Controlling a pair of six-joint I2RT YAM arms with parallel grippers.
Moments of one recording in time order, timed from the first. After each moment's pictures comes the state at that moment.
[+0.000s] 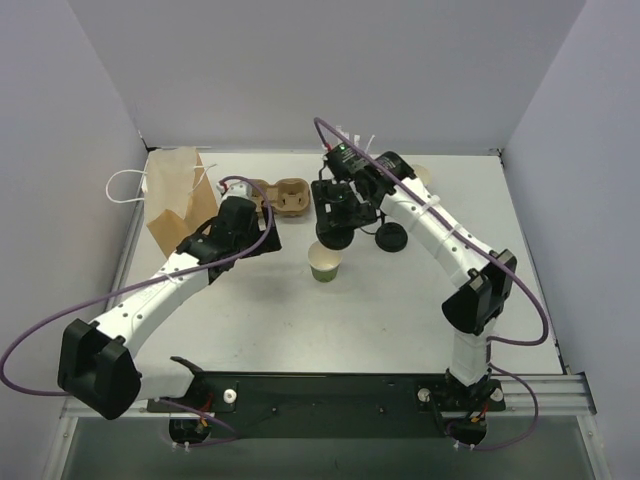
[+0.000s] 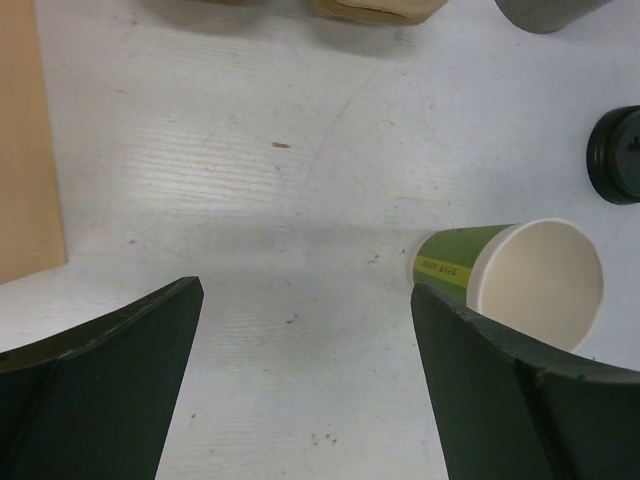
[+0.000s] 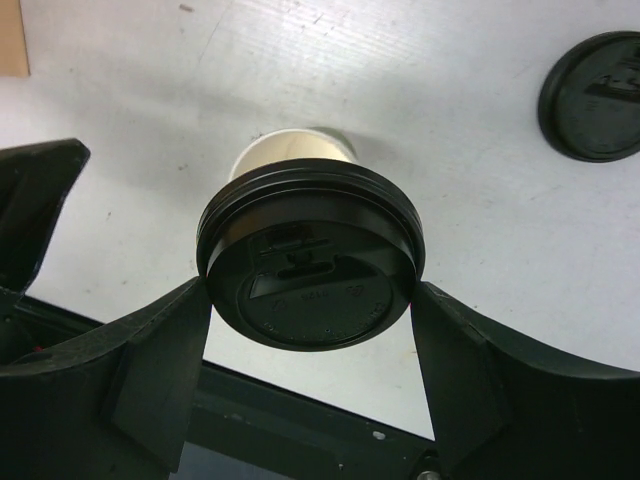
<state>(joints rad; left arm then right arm) -0.51 1.30 1.00 -0.43 -0.21 -0.59 0.67 1.85 1.96 -1.17 0.08 0.43</state>
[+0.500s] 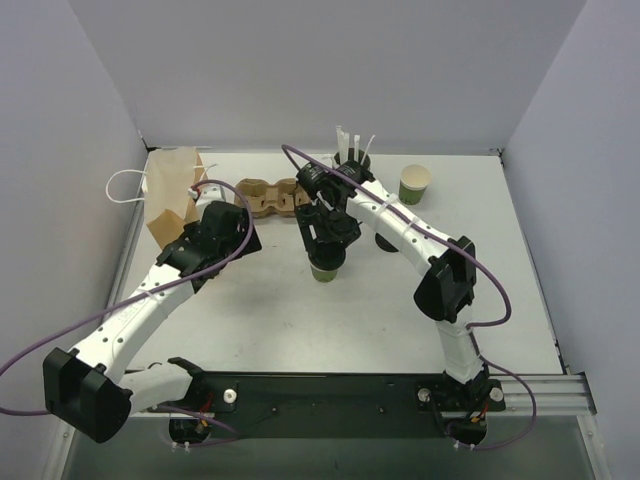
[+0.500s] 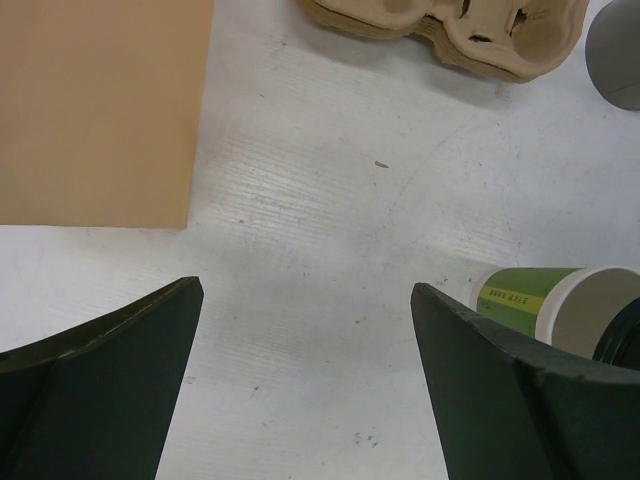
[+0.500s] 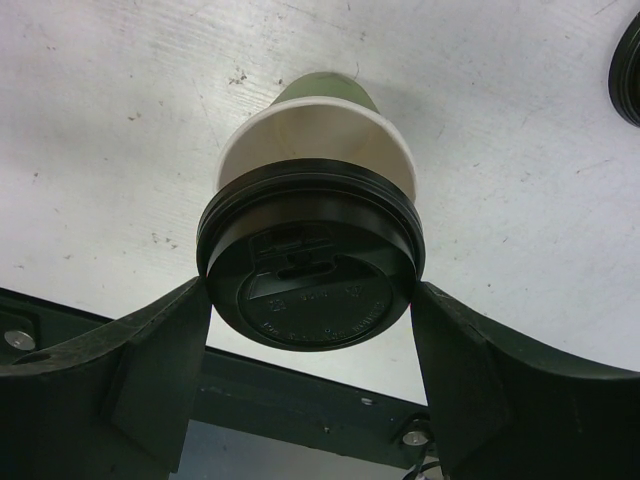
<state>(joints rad) -0.48 1.16 1.00 -0.61 -0.43 -0.65 0.77 2.07 2.08 -1.31 0.08 0.42</state>
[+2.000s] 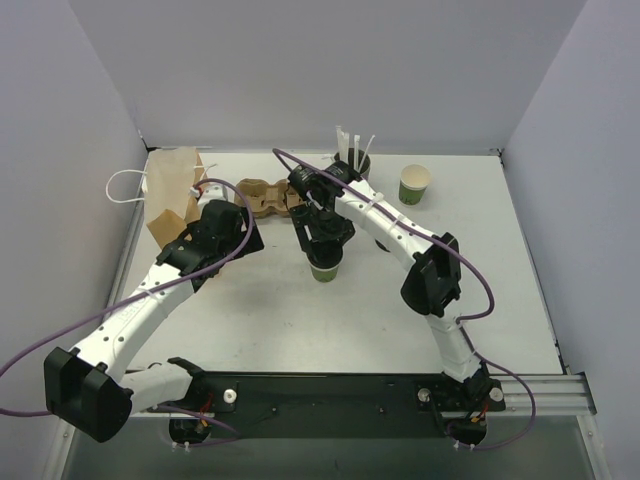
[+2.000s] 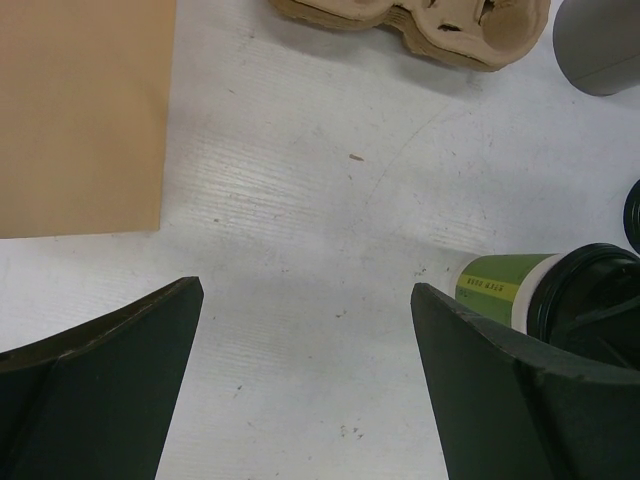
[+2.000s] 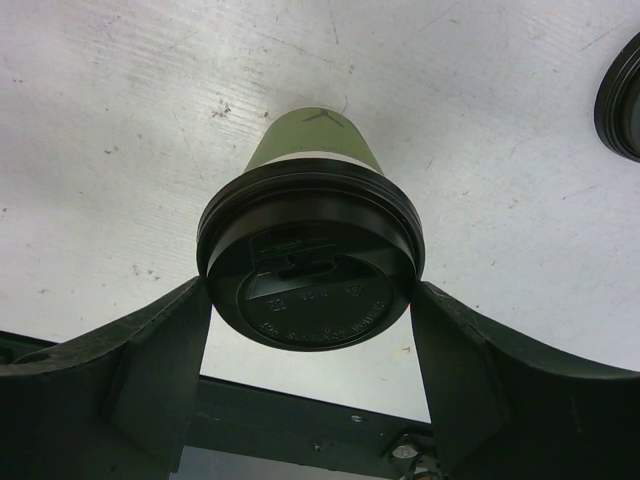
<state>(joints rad) -0.47 1.16 1.00 -0.59 -0.37 -0.64 0.79 2.18 2.18 -1.34 0.13 0.40</state>
